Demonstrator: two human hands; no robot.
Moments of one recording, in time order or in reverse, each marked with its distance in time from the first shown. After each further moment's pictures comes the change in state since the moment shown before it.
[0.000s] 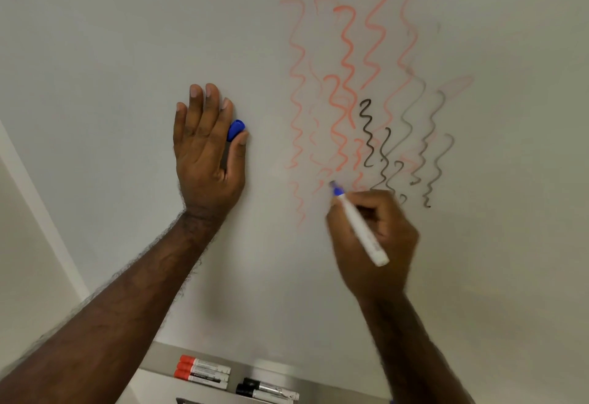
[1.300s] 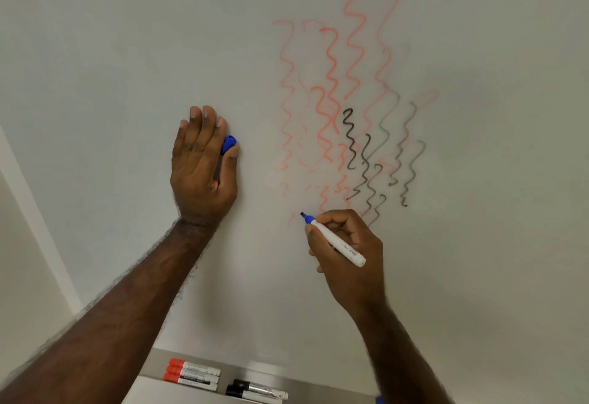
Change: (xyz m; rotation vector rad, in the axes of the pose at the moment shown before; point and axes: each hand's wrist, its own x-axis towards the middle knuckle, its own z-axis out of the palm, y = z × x) left_hand -0.016 0.003 -0.006 0.000 0.024 -0.032; right_hand -0.025 -0.002 -0.016 0.239 -0.282 0.435
